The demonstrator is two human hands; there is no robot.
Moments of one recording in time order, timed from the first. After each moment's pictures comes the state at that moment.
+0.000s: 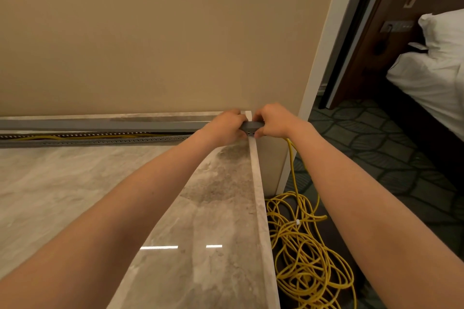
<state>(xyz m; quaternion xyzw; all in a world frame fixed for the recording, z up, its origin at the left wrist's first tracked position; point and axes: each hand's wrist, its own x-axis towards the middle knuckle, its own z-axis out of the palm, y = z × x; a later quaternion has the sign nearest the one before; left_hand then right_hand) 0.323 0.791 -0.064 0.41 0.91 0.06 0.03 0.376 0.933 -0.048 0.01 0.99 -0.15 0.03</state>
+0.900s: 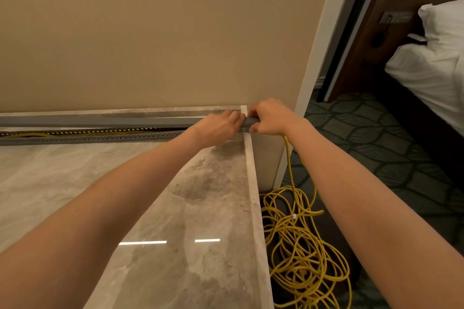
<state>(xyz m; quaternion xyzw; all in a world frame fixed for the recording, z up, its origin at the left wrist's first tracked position) 0.312 0.776 -0.088 0.55 0.78 -0.18 -0.22 0.375 0.938 -0.054 -0.01 1.00 -0.09 0.01</state>
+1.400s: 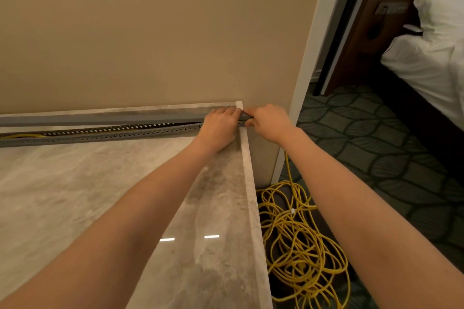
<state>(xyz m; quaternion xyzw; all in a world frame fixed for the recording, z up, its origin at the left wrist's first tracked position) 0.331 0.798 -0.099 0.41 0.90 0.01 -0.18 0.382 0.934 -0.078 0.01 1.00 -0.03 -0.04</state>
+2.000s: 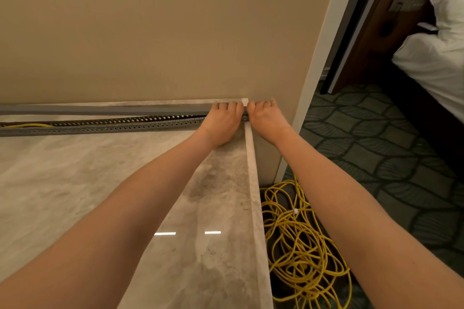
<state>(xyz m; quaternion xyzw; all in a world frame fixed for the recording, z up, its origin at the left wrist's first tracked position) 0.309 0.794 -0.111 0.43 0.86 -0.15 -0.22 0.357 0.930 -0.117 -0.01 0.96 0.20 -0.21</state>
